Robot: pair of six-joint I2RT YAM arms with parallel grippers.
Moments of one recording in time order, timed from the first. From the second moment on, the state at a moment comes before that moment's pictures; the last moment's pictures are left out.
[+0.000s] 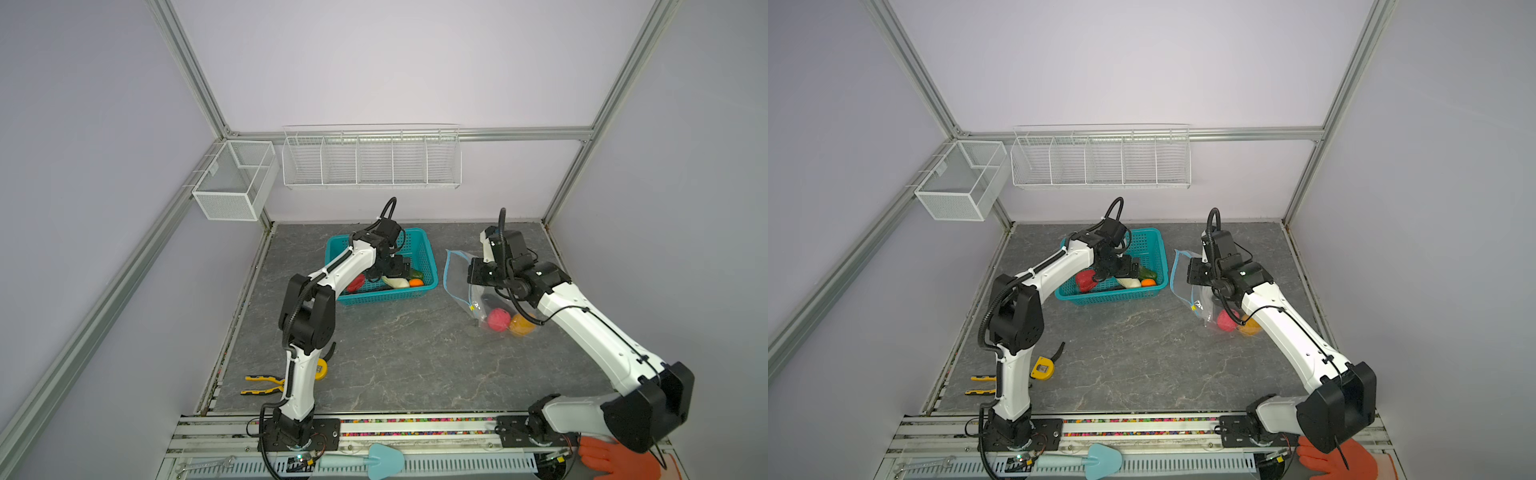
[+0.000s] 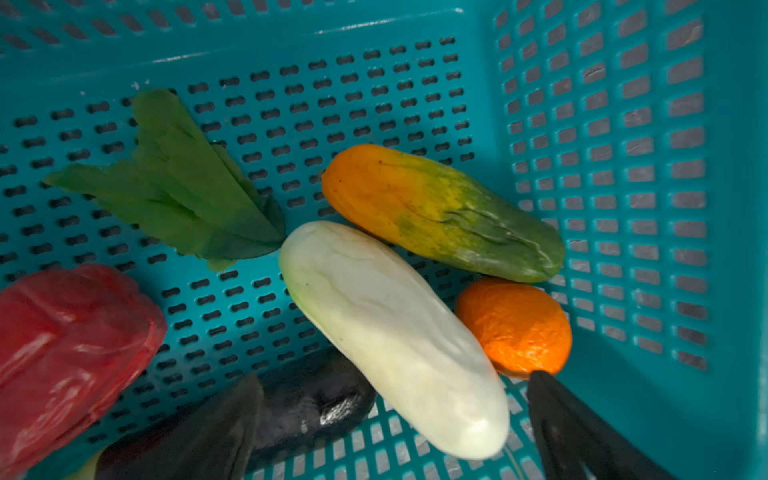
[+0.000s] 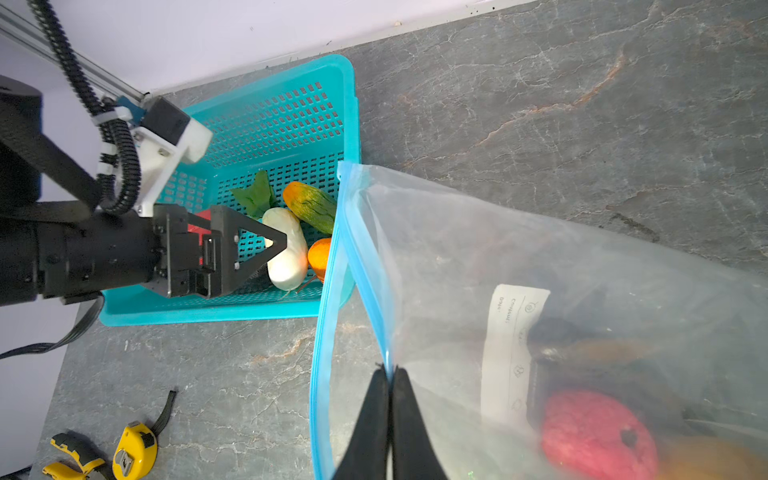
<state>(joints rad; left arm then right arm) -0.55 2.11 1.81 -0.89 0.08 -0.40 0.46 1.34 1.25 -0.69 0.01 0.48</state>
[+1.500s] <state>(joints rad) -0.46 2.07 1.73 -0.81 -0.01 -0.41 0.46 1.34 1.22 -0.66 -0.01 0.51</state>
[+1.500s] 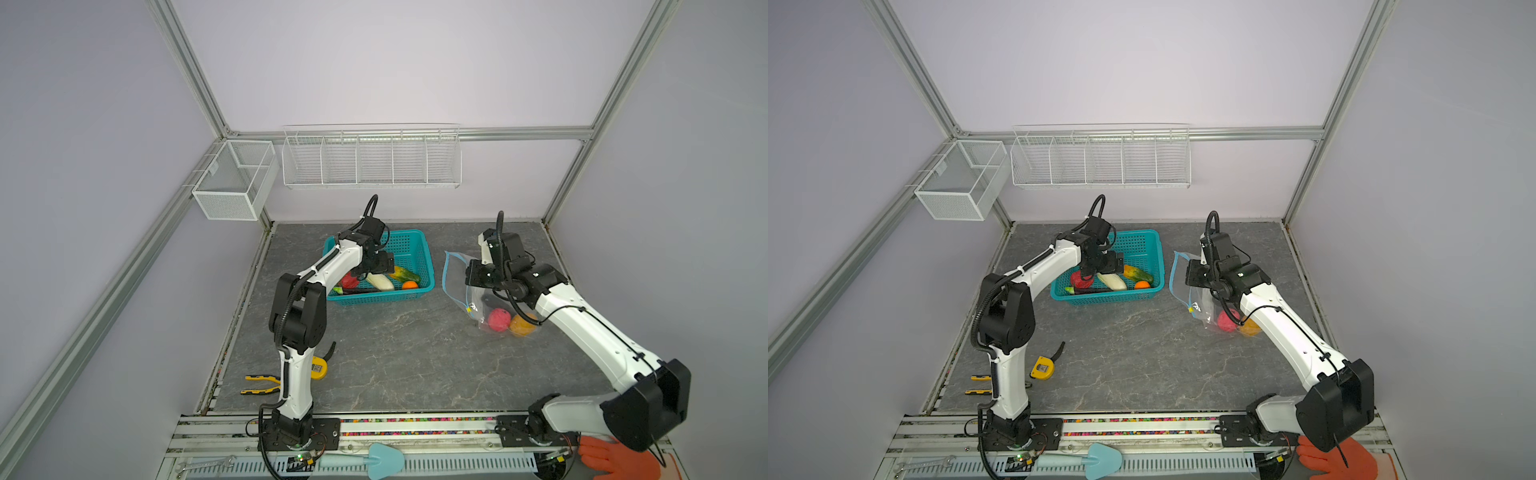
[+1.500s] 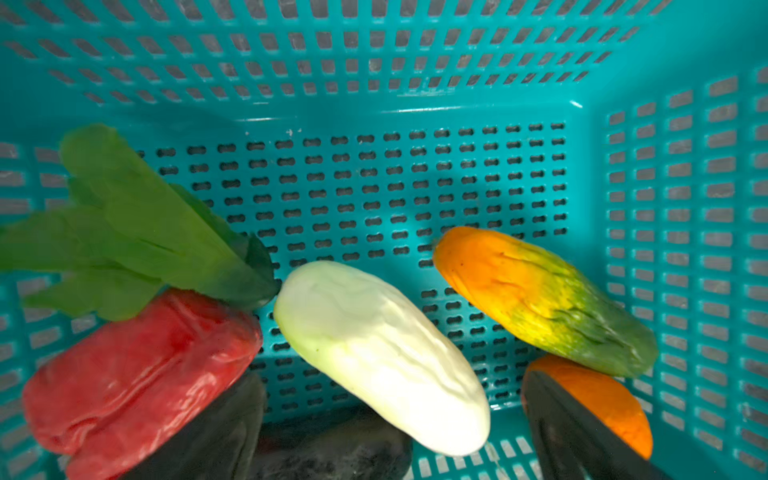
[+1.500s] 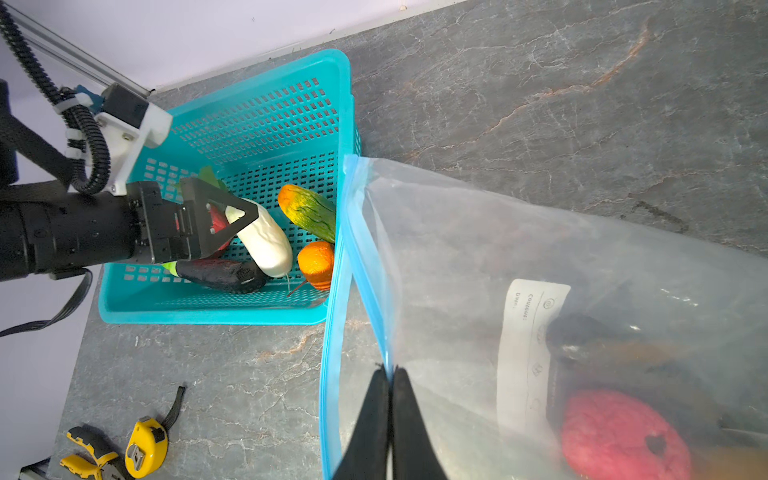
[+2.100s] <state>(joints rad) -0.47 2.00 1.64 -0.79 0.00 -0.42 0.47 1.34 1.21 -0.65 -0.01 0.52</state>
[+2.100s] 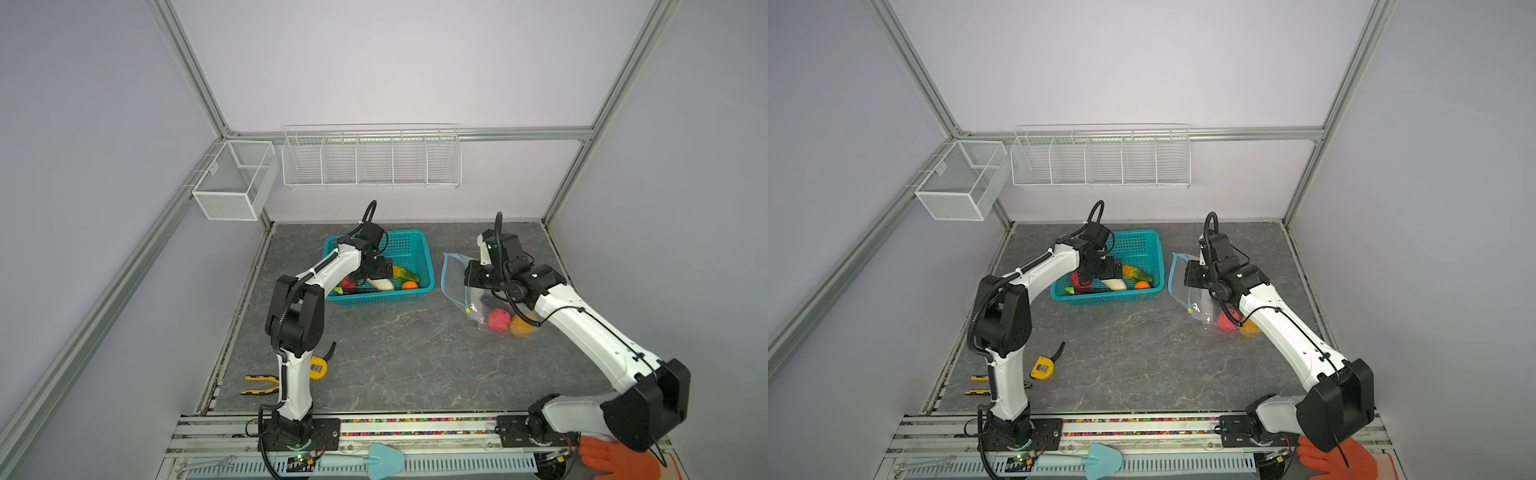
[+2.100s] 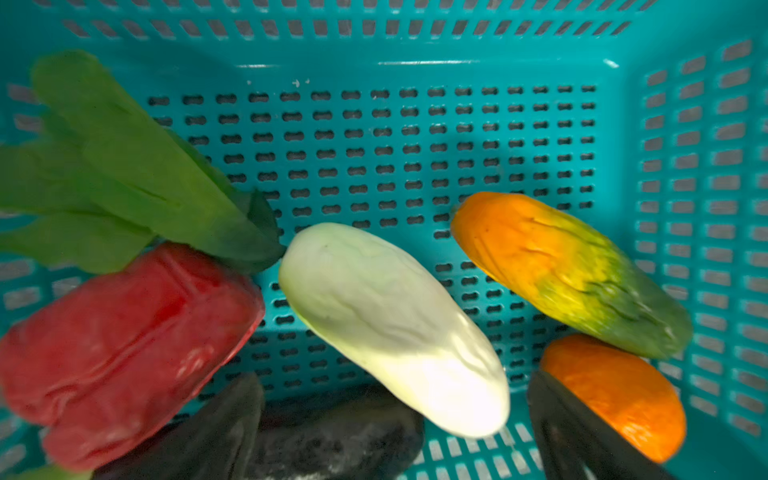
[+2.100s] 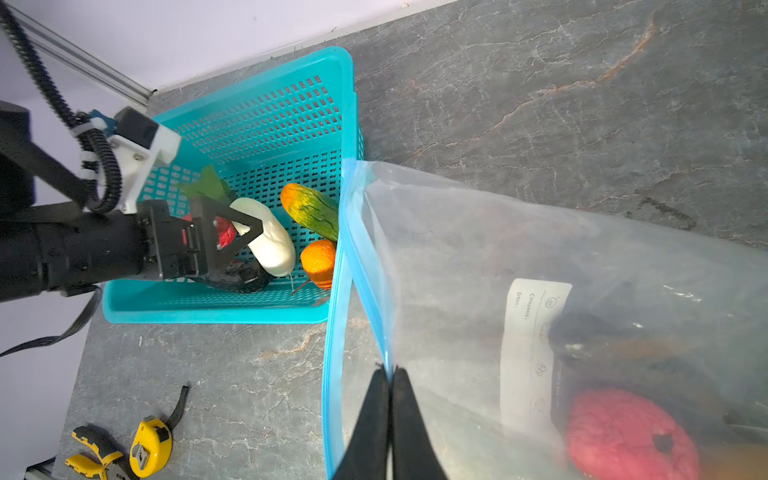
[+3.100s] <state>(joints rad) -0.51 2.08 1.63 -0.84 0.00 -0.39 0.48 1.34 1.21 -0.66 0.02 0.52</state>
